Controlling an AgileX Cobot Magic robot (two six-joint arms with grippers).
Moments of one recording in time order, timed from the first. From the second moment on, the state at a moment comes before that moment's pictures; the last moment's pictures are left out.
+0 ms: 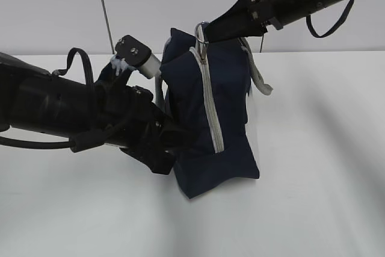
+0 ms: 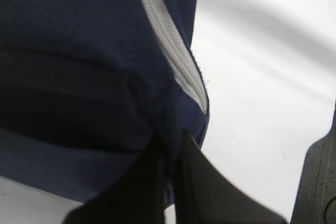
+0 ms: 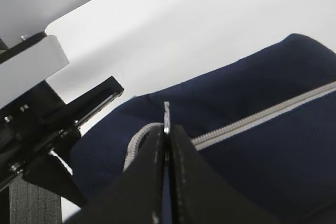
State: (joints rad) left arm -0.56 1.62 -0.84 -1.52 0.51 1.72; right arm 0.14 1.83 -1.50 1.10 1.15 -1.38
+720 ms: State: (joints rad) left arm -0.56 1.62 -0.85 -1.41 0.58 1.65; right arm 0.14 1.91 -1.62 1.08 1.12 -1.36
